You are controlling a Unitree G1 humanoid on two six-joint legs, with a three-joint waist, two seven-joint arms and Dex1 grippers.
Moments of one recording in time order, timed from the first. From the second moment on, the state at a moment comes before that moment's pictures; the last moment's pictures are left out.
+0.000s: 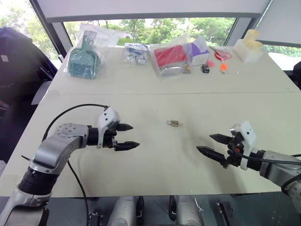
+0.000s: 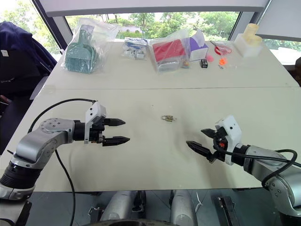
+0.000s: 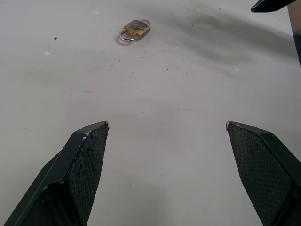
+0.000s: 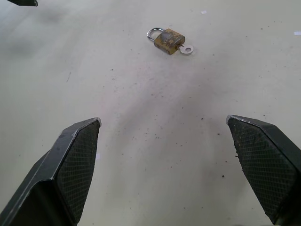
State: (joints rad) left arm -0.35 0.72 -0.10 -0.25 -0.49 0.69 -1.02; right arm 0.12 -0.78 -0.32 -0.56 0.77 0.87 0.62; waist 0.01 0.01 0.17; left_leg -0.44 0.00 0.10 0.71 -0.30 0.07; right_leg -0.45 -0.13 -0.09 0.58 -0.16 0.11
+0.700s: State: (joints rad) left arm -0.32 0.73 -0.08 -0.26 -0.51 0.69 -1.00; right arm 0.08 -0.73 -0.26 -0.55 0.73 0.86 0.60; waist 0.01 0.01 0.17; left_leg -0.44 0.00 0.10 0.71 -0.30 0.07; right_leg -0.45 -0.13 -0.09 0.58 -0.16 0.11
